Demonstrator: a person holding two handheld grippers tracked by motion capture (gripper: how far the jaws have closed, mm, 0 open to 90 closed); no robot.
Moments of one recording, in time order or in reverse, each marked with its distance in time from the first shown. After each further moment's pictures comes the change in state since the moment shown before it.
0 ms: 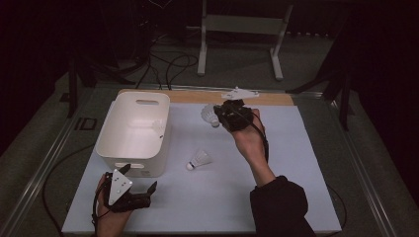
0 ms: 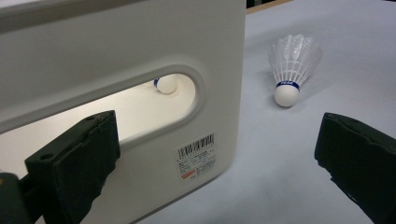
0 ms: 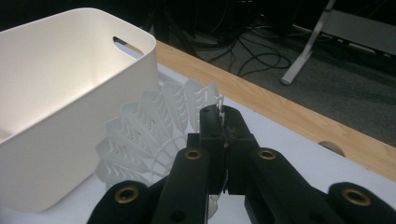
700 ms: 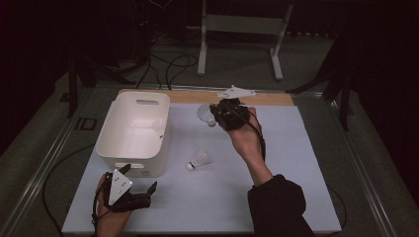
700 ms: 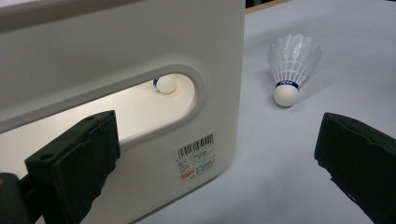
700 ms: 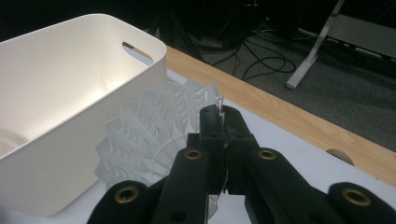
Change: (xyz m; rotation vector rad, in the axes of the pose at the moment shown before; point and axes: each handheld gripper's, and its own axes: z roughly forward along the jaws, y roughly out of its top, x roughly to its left) left arm 0.000 0.000 0.000 0.000 -0.001 0.001; right arm 0.008 0.007 0.002 -0.012 0.016 -0.004
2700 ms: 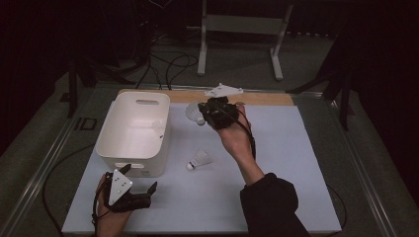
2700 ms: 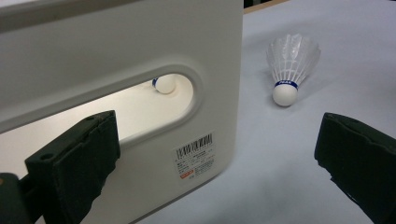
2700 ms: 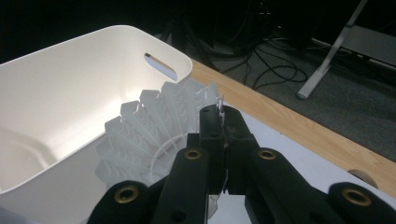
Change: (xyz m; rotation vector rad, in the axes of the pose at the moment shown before) left arm 0.000 0.000 0.000 0.002 -0.002 0.009; right arm 0.022 0.014 0.009 -0.023 0.042 -0.033
